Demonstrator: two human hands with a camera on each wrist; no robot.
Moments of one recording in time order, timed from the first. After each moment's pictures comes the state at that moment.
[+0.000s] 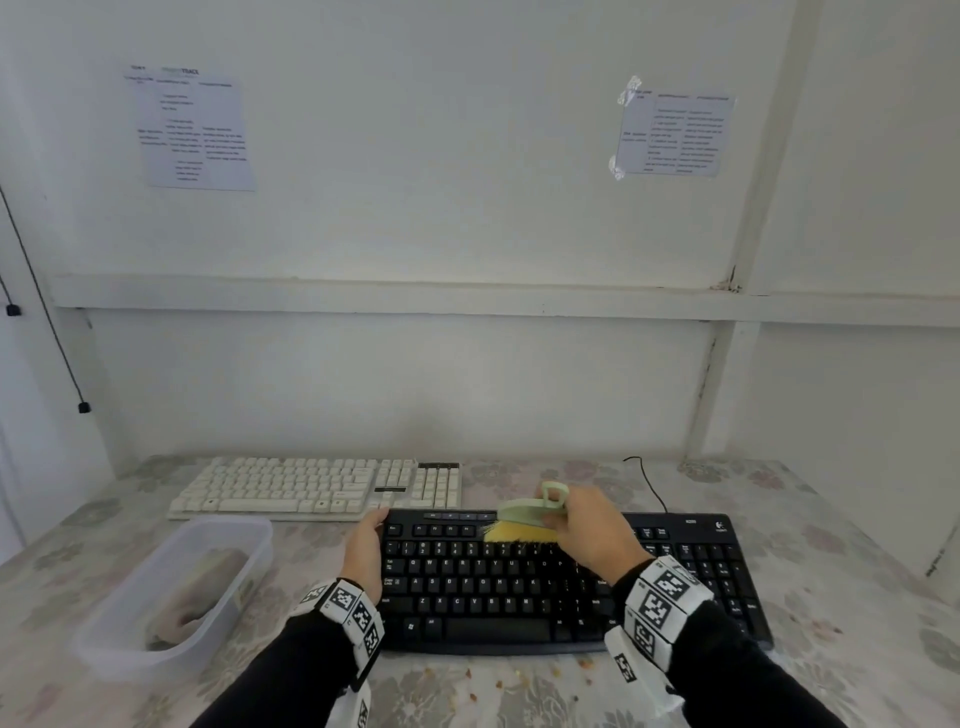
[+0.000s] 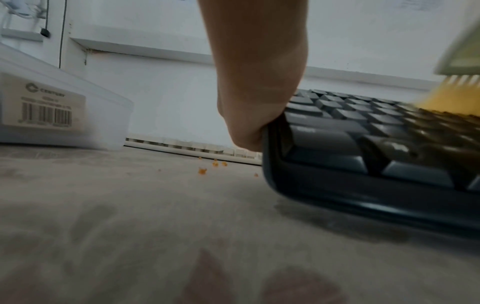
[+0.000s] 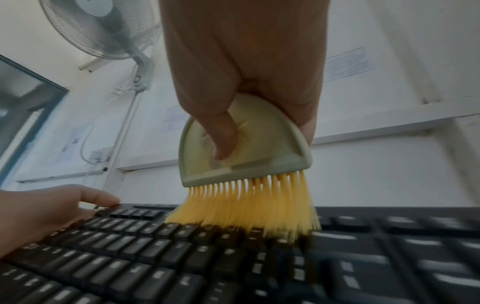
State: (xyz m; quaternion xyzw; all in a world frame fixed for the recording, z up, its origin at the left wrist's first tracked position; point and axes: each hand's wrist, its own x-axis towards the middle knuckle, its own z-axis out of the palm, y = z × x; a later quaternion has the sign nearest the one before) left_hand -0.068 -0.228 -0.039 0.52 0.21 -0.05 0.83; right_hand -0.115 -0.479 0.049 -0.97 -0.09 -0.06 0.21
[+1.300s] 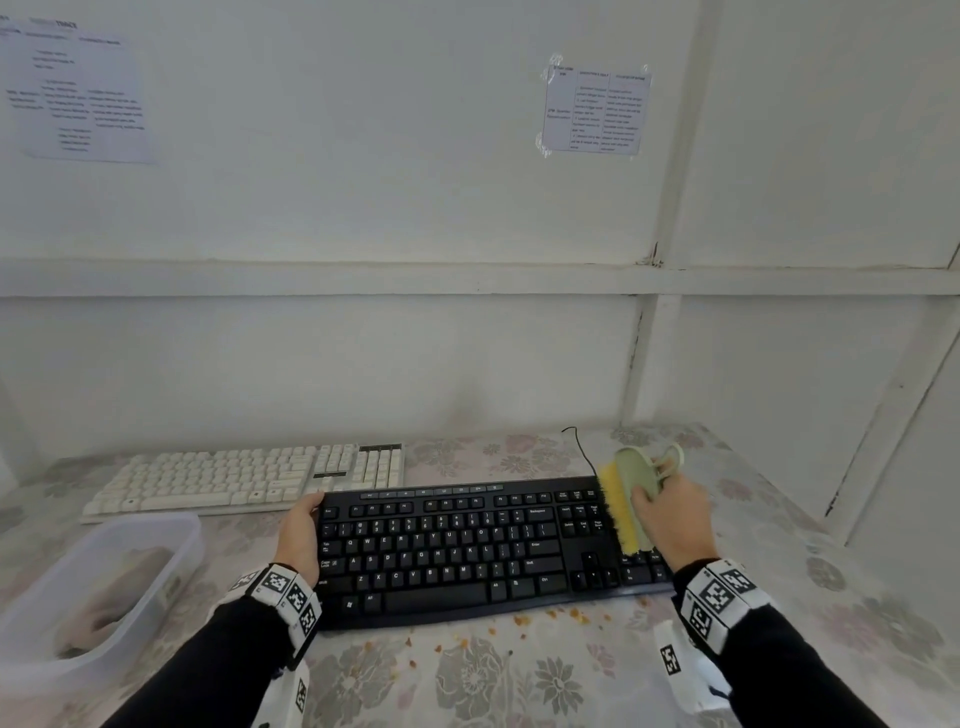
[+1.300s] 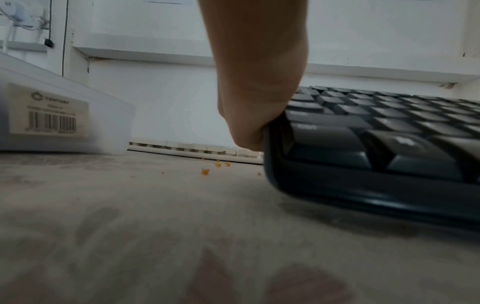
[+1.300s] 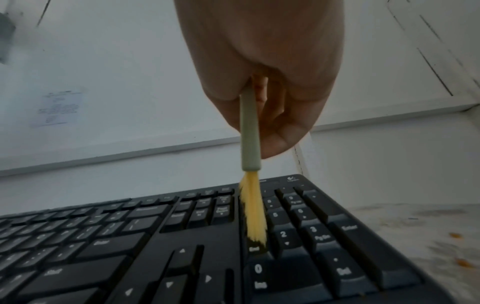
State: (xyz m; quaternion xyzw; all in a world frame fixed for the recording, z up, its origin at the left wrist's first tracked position) left_hand -0.072 -0.228 -0.035 0.53 0.23 -0.04 0.81; right_hand -0.164 -0.605 0.038 -0.91 0.21 -0.22 0.29
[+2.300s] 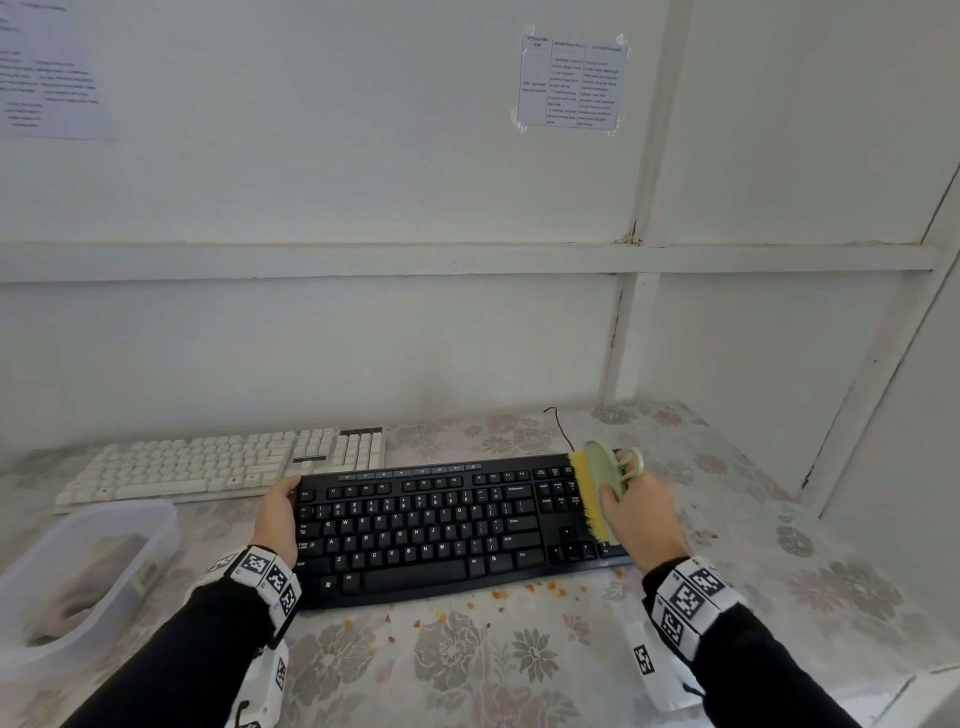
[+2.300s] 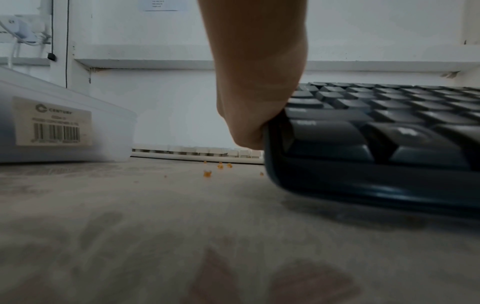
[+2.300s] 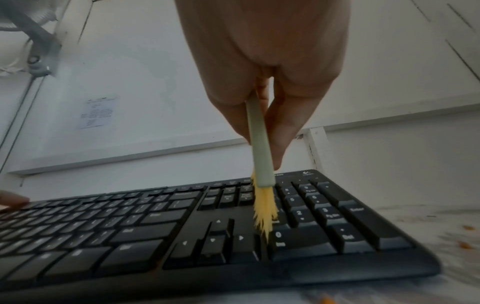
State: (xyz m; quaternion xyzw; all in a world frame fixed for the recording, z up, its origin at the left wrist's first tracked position) left_hand -0.075 -0.235 -0.034 0.53 0.21 -0.02 0.82; right_hand -0.188 -0.589 0.035 -0.93 0.19 -0.17 0.27
